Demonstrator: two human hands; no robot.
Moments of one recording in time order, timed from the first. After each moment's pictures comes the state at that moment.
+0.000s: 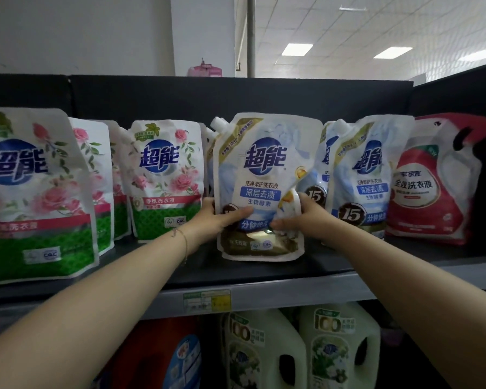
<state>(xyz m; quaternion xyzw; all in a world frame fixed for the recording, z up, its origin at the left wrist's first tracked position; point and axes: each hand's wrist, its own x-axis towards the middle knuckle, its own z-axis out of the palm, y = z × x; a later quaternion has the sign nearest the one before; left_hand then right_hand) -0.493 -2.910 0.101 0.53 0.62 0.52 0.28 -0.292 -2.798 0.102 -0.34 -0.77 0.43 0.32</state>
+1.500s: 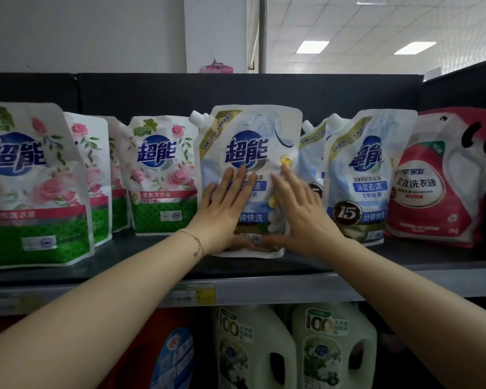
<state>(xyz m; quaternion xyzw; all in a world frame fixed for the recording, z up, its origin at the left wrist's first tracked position) -0.459 -2.905 0.095 0.66 0.69 0.09 -0.27 -0.275 -2.823 0.088 -0.23 -0.90 -0.09 0.35</state>
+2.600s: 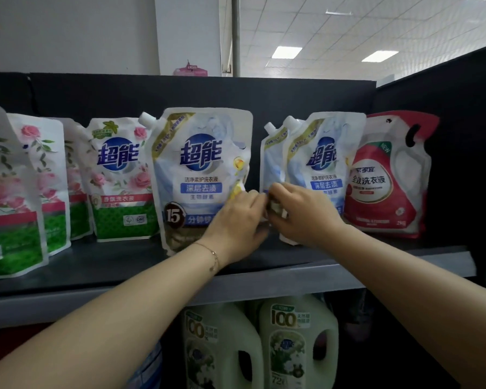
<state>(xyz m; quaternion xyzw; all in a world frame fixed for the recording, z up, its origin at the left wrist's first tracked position) -0.371 -2.879 0.088 0.74 0.53 0.28 -0.31 -0.218 -2.818 0.106 -0.19 -0.87 -0.22 0.40</state>
